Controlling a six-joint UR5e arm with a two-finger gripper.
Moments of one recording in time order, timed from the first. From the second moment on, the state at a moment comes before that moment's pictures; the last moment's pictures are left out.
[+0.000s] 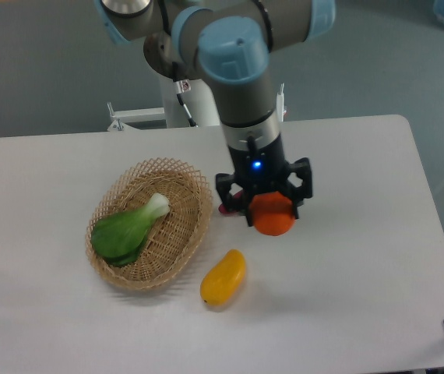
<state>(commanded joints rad) 2.48 -1.78 -1.61 -0.96 1.65 0.54</state>
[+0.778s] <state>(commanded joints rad) 2.59 -1.98 -1.60 -0.94 1.63 0.69</state>
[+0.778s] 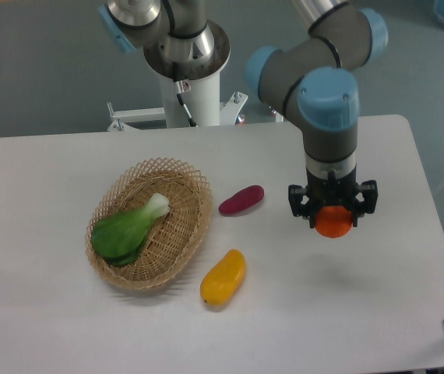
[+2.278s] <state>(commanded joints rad) 2.55 -2.11 -1.63 -0.92 1.64 0.69</state>
